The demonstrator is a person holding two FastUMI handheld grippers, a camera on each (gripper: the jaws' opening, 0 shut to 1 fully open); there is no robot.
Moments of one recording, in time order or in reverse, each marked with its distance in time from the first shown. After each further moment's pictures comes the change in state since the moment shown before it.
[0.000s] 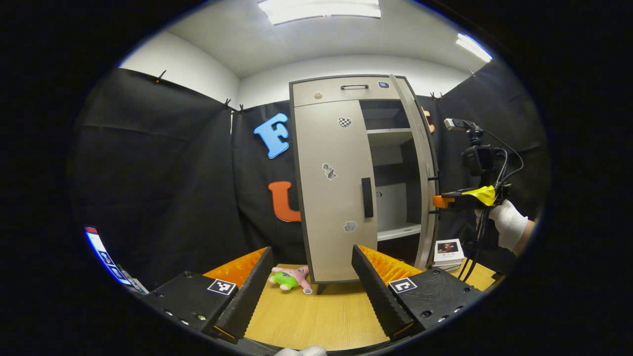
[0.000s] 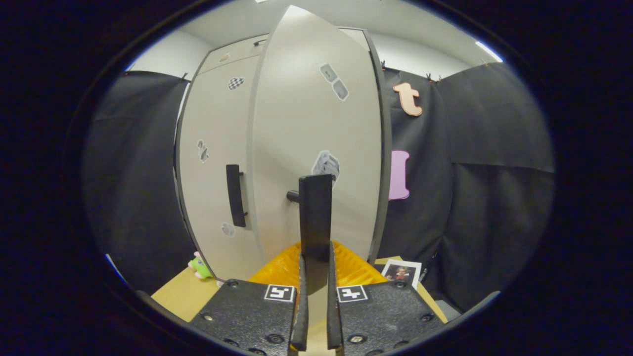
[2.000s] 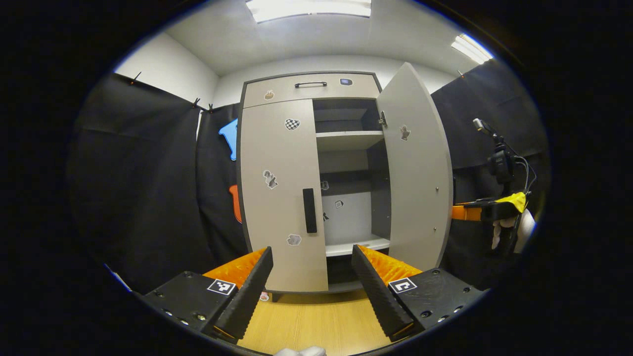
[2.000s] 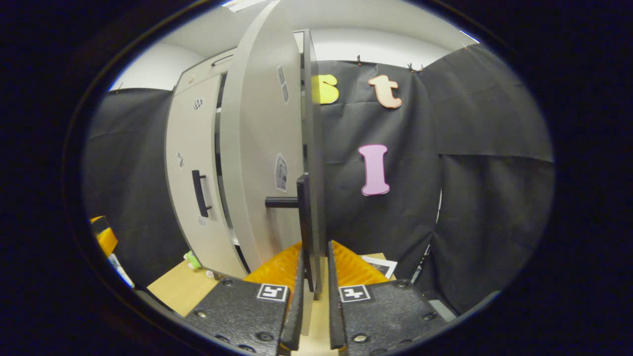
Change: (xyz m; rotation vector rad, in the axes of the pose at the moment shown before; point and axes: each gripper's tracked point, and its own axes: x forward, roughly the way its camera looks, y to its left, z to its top) left arm 0.046 -0.107 0.013 -0.025 -0.004 -0.096; right arm -0.041 -0.153 -0.001 0.031 0.011 0.029
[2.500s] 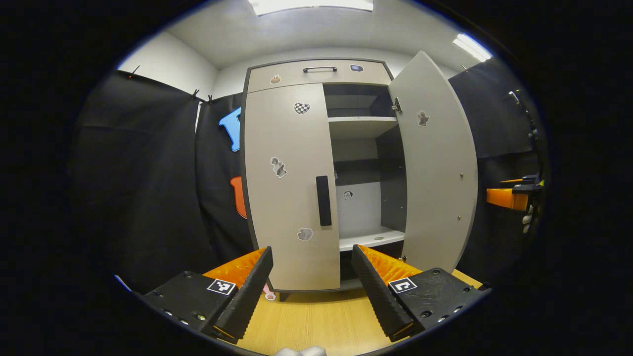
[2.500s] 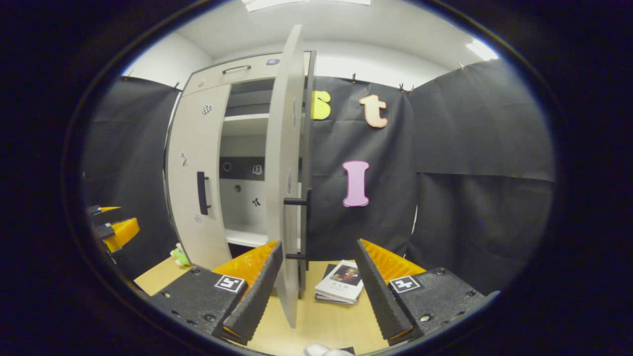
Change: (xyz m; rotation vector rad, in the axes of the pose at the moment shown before) left arm 0.043 0.032 -0.026 0.014 0.047 -0.008; right arm -0.073 0.025 0.001 -0.050 -0.084 -0.089
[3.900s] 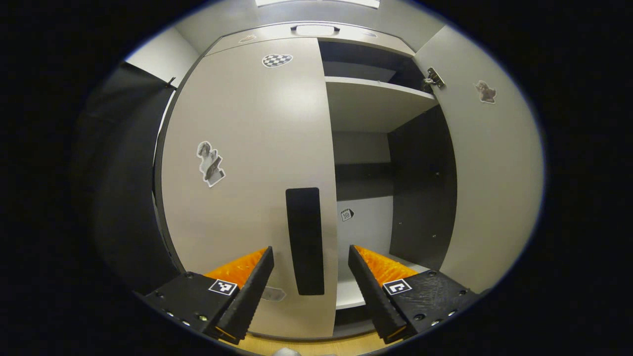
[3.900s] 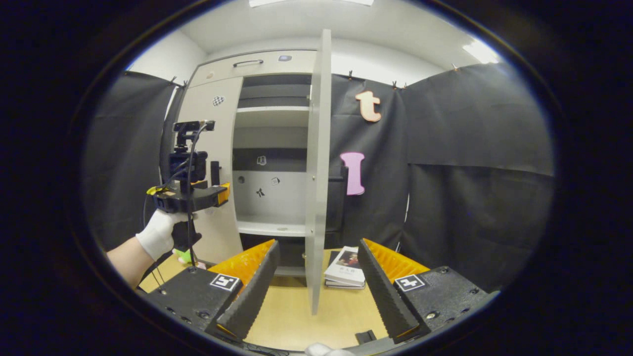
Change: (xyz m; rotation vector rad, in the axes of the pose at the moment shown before) left arm 0.257 -0.029 0.021 -0.035 -0.070 -0.046; right arm -0.041 0.040 -0.023 0.011 0.057 -0.105
